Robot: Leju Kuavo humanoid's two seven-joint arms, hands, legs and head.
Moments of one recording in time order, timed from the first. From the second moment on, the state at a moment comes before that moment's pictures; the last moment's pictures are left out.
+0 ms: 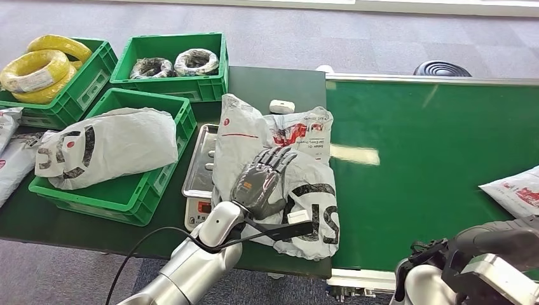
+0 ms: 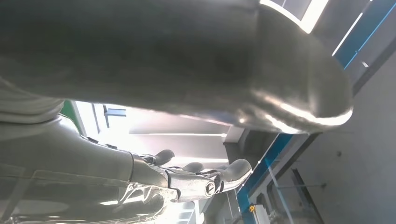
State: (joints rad) left arm -0.56 -0.29 -0.60 -0.73 -1.22 0.40 -0.21; right arm -0.08 0.35 -0.04 -1.96 0.50 -0.69 -0.69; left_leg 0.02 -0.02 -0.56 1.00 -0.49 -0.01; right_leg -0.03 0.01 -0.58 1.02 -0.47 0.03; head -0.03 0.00
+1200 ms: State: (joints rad) left arm -0.65 -0.29 -0.43 -0.64 -0.70 0.52 -0.50; right arm -0.13 0.35 -0.04 -1.84 0.49 -0.69 -0.69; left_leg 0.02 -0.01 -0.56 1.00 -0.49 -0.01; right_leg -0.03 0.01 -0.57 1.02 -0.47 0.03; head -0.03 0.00
